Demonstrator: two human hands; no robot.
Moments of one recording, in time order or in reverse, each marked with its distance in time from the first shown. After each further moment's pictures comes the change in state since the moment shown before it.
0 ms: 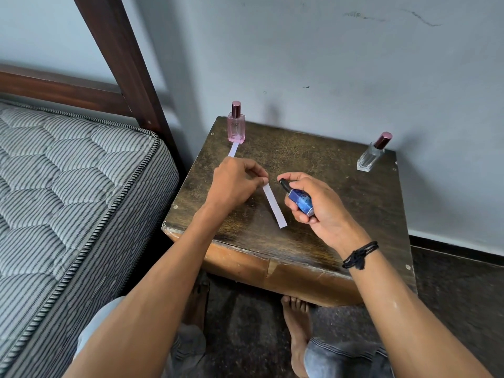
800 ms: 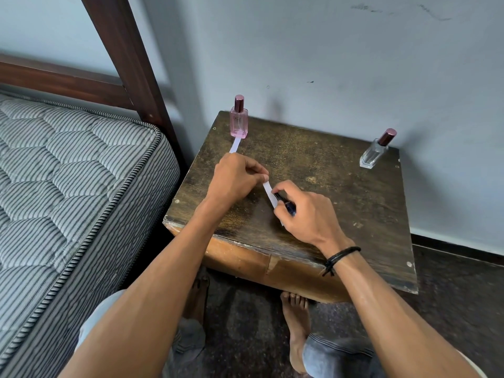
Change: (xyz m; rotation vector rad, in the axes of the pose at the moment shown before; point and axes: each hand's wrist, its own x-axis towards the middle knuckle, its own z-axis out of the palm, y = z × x) left_hand 0.000 -0.005 -0.002 -0.007 -0.036 -0.032; right_hand 0.002 0.038 0.002 -1.245 0.159 -0.651
